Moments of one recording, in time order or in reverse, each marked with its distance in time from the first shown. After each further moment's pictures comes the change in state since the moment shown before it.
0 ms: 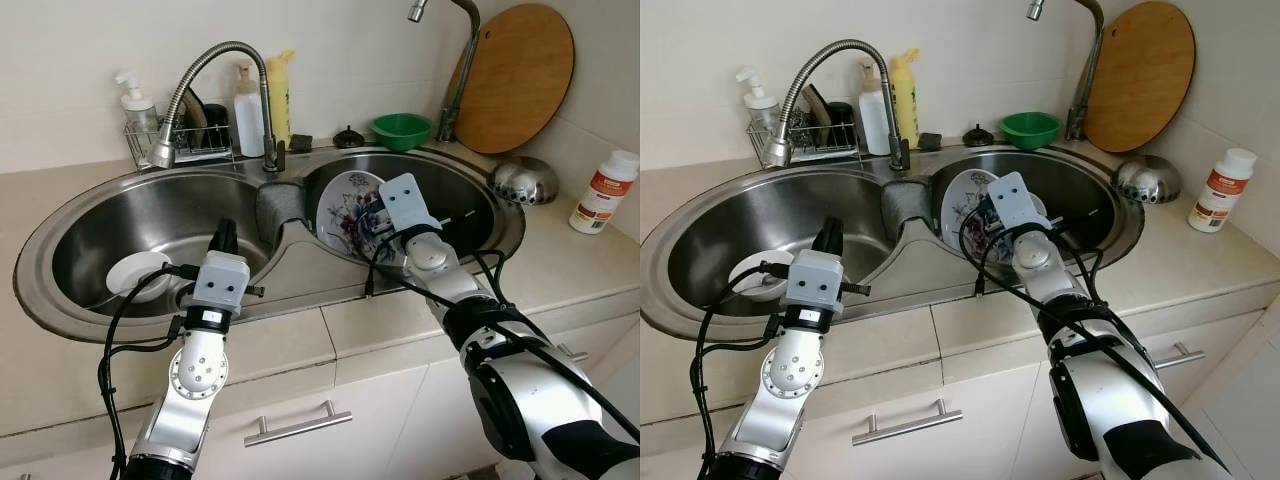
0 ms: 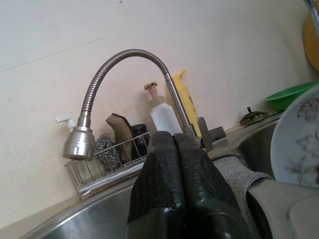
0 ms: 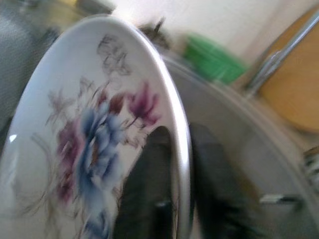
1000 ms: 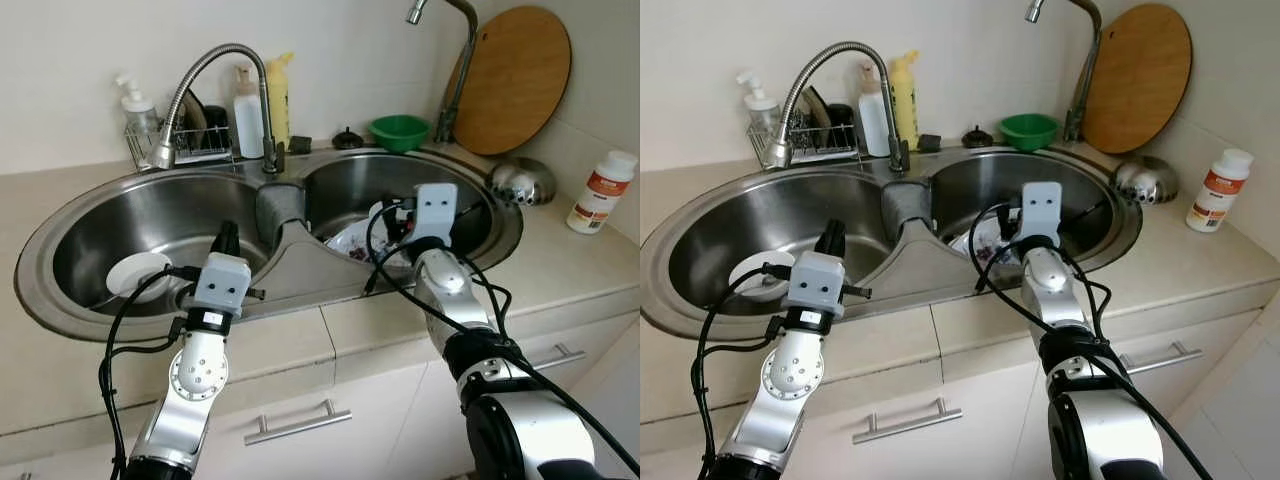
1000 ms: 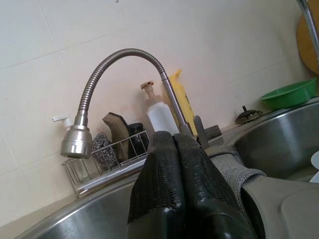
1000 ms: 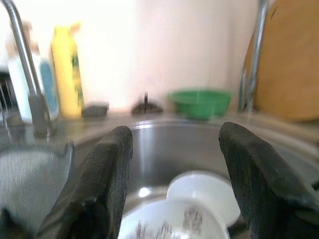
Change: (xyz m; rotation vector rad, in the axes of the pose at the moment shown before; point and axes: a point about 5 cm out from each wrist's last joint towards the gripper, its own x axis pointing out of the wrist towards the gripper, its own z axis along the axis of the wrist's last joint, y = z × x) left arm -0.003 0.000 -0.001 -0.003 0.009 -0.014; right arm -0.021 -0.017 0.006 0.485 -0.309 -0.103
